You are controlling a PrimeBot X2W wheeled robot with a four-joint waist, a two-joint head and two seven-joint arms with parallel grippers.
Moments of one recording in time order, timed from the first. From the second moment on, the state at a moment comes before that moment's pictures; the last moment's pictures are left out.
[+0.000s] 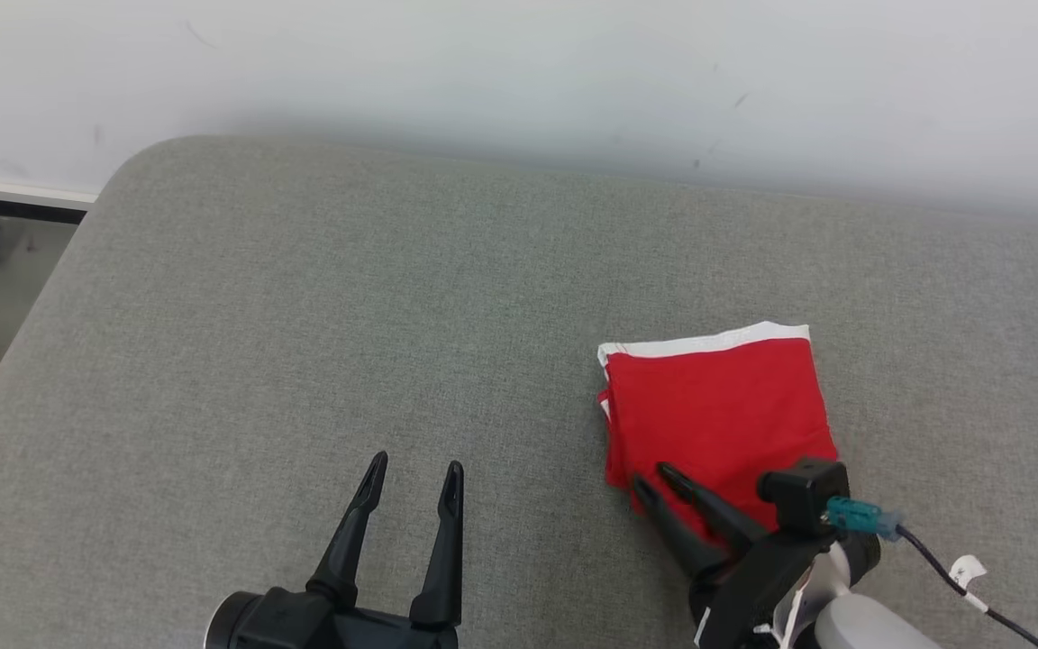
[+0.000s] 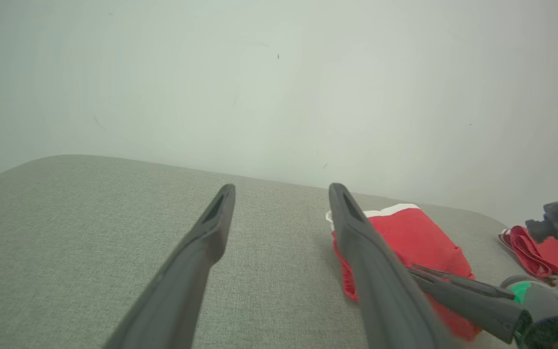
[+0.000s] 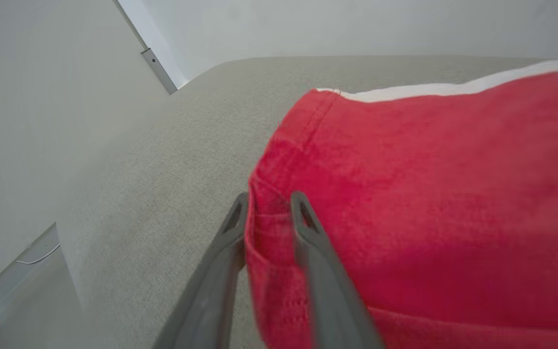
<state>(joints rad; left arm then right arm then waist) -0.04 0.05 -0.35 0.00 -0.29 0.00 -0.26 -0.36 -0.34 0.67 0.37 0.71 0.13 -0.08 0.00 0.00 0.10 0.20</state>
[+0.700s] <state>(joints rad) 0.00 0.05 -0.31 -0.01 -0.31 0.03 -0.26 -0.31 -0.32 0.65 0.33 0.74 0.13 -0.21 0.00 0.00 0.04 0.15</state>
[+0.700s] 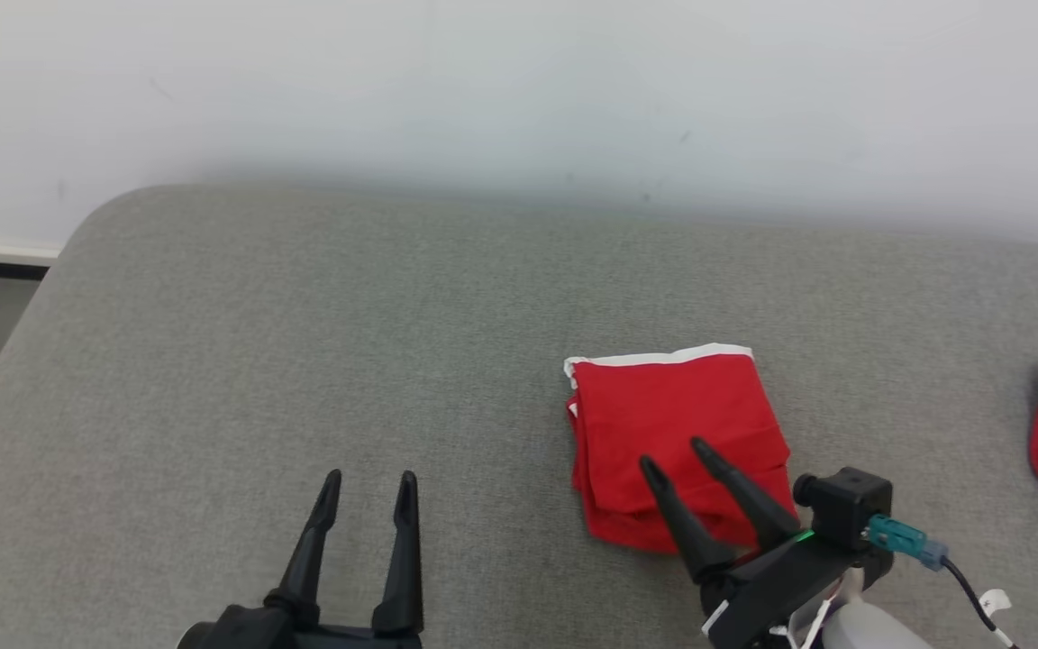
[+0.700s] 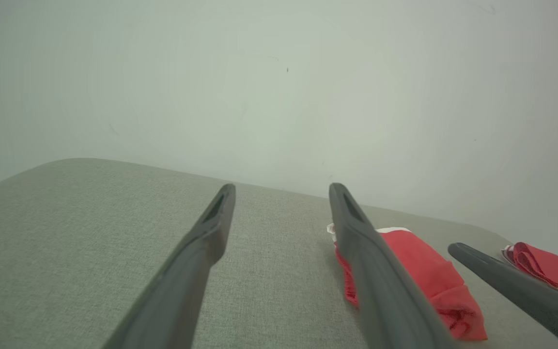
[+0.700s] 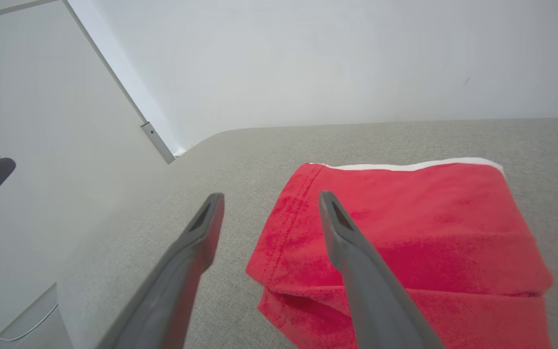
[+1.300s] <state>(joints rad) 0.05 0.05 -0.19 0.03 -0.27 0.01 -0.26 -0.16 -0.21 0.24 0.24 0.24 0.13 -0.26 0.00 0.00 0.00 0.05</state>
